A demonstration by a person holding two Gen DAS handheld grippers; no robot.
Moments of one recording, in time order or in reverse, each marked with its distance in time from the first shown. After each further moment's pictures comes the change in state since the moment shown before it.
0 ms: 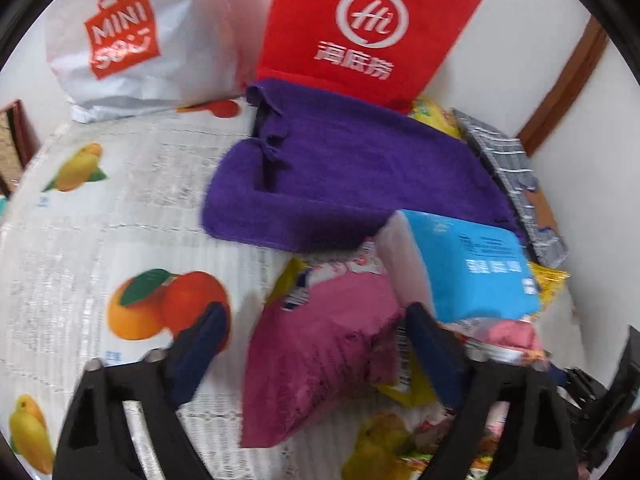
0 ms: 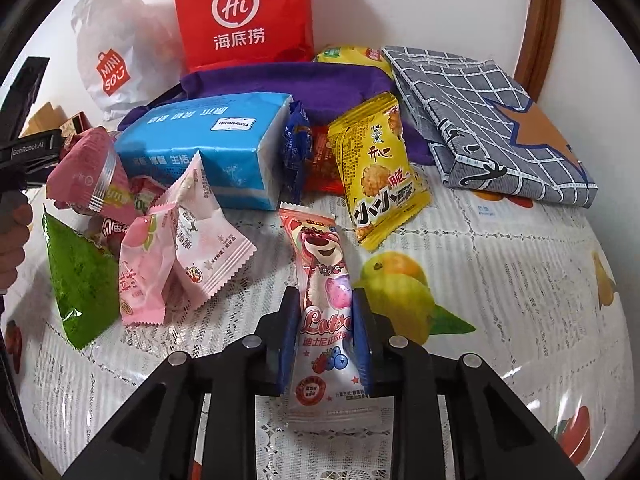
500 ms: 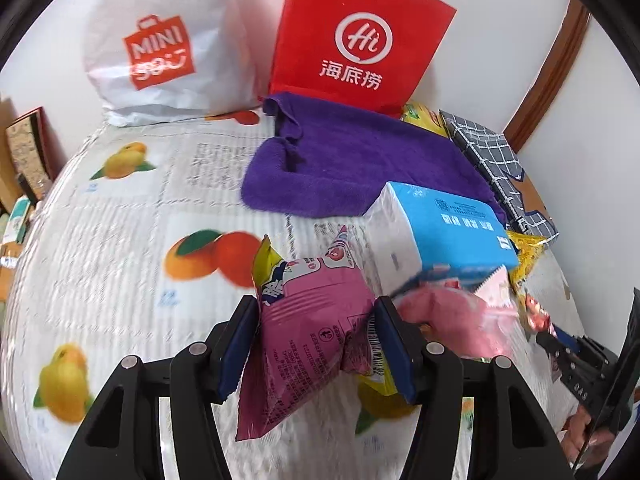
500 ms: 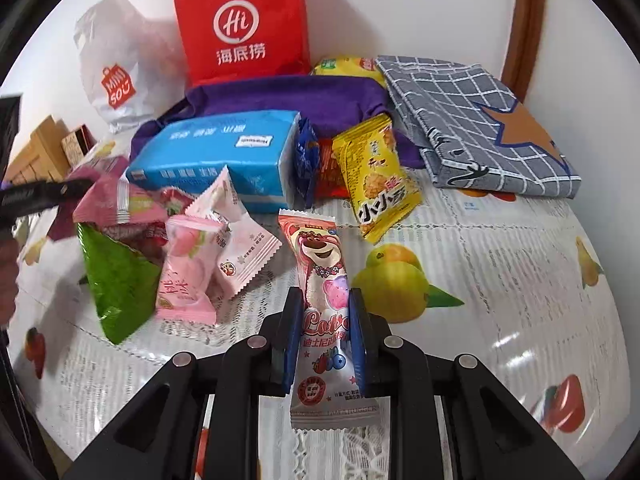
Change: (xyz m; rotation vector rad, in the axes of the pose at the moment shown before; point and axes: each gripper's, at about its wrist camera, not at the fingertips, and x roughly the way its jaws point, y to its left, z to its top) left arm -0.066 0.009 -0.043 0.030 -0.048 0.059; right arm -0.039 0.009 -0.007 0.042 -0.026 -0.009
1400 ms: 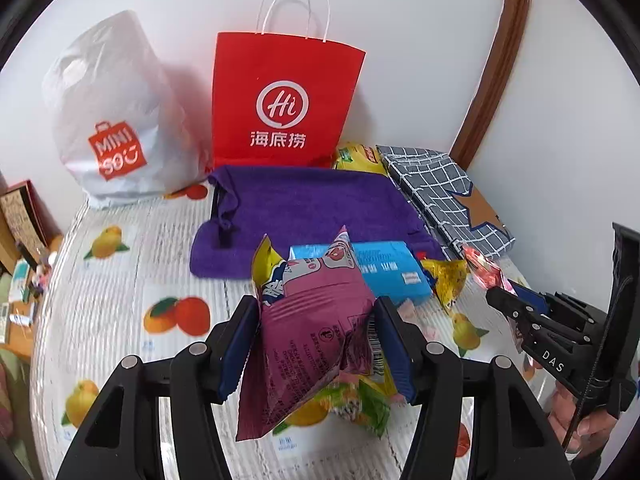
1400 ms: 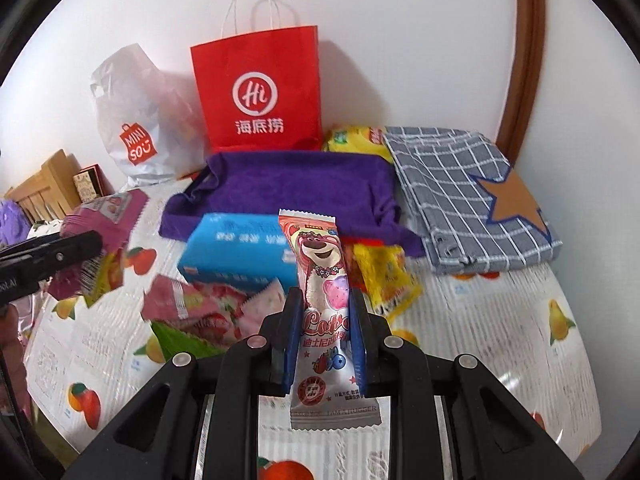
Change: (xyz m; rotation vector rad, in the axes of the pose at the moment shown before) left arm -0.055 -0.082 0.035 0.143 -0.111 -0.019; right arm -0.056 0.032 0.070 -0.001 -0.118 0.014
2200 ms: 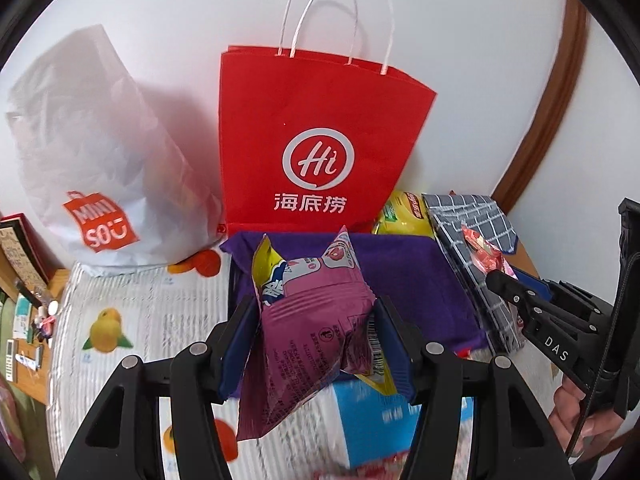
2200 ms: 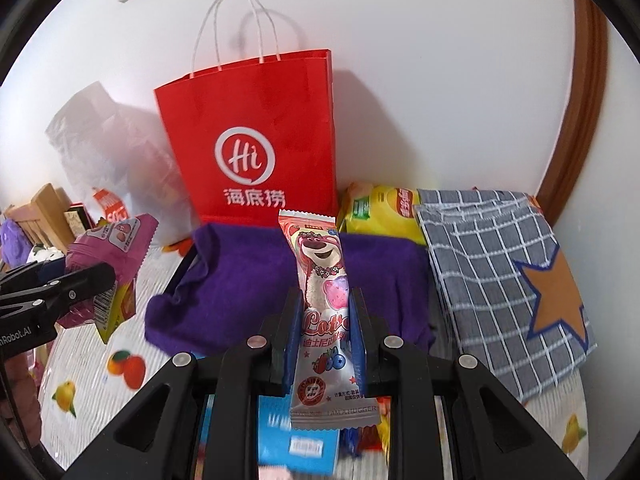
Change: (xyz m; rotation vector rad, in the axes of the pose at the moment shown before) left arm 0.079 0.034 0.124 -0.055 0.006 0.051; right arm 0.095 0.006 0.143 -0.014 -0.017 0.026
